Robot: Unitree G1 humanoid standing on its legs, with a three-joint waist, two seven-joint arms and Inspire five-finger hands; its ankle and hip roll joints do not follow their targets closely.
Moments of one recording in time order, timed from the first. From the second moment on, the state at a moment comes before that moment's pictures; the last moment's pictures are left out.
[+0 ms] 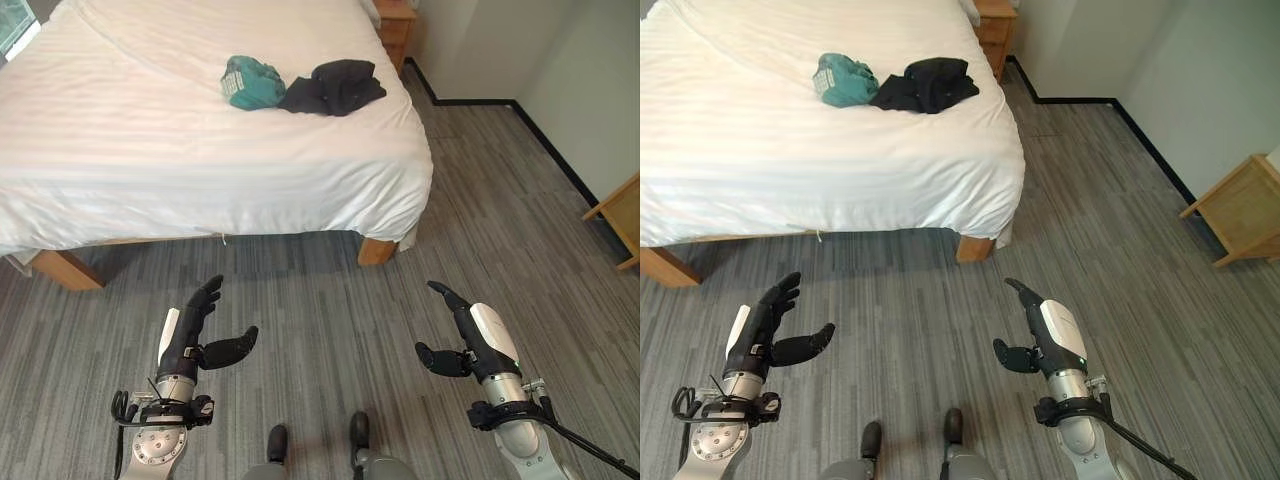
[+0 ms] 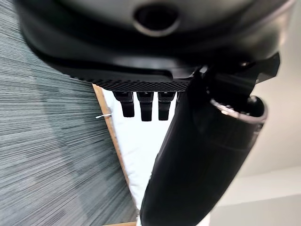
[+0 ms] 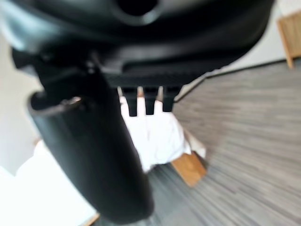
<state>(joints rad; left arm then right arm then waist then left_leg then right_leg) 0.27 0.37 -0.03 -0.02 -0.08 -0.14 0.19 0.24 -0.48 0.09 -0.05 -0.37 -0.09 -0.20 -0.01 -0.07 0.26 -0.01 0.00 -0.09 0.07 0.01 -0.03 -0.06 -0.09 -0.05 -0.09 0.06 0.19</state>
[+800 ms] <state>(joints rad) 0.21 0.33 -0.11 -0.04 -0.13 -0.16 0.12 0.20 -0.53 0.04 0.00 -0.29 -0.08 -0.20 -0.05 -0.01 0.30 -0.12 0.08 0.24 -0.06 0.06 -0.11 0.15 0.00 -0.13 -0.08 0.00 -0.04</state>
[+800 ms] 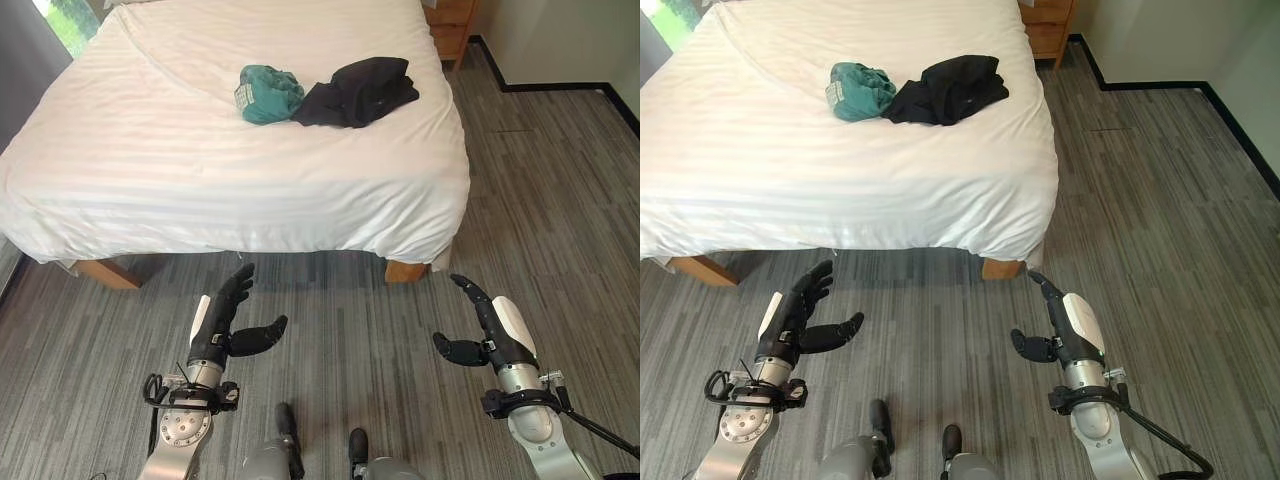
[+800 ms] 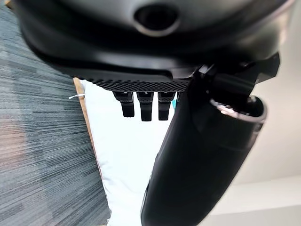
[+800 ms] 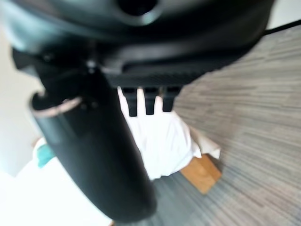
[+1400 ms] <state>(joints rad) 0.21 0.45 -0.08 -0.03 -0.13 -0.15 0.14 0.14 -0.55 -0.06 -0.02 -0.35 -0.01 -0.30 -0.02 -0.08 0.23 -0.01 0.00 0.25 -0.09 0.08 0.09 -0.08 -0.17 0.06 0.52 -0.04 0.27</state>
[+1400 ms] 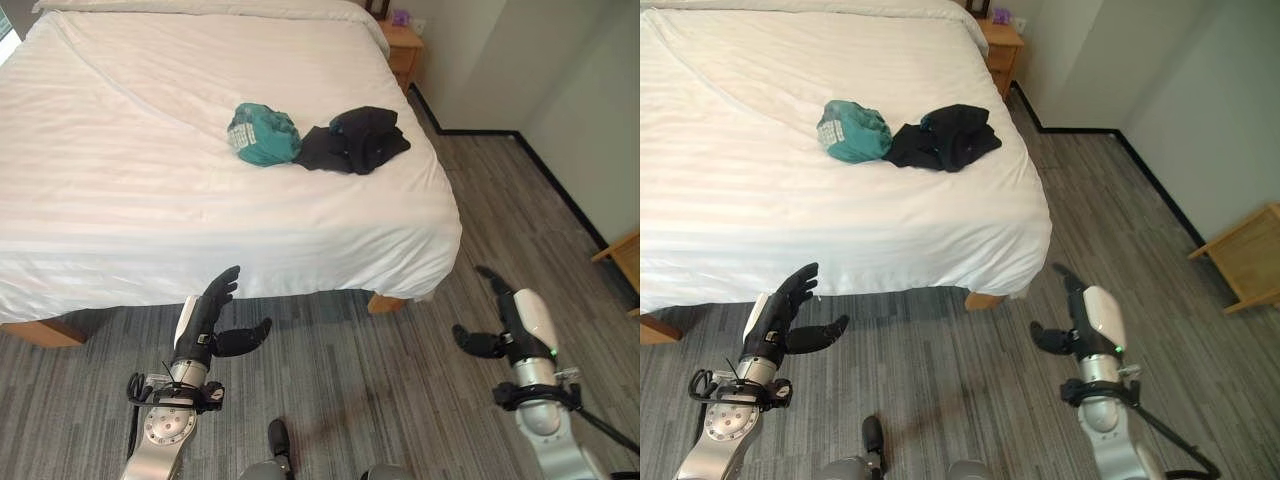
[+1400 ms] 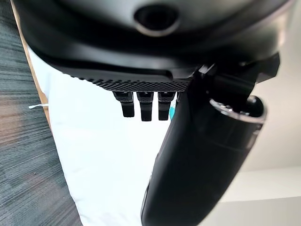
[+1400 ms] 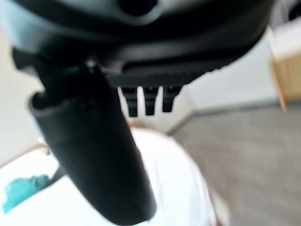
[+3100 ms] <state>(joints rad) 0.28 0.41 -0.09 0.11 -0.16 -0.15 0.10 -0.07 -0.89 -0.19 0.09 -0.41 -0.05 -0.38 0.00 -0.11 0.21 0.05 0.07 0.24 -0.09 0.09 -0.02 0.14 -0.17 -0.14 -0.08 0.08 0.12</state>
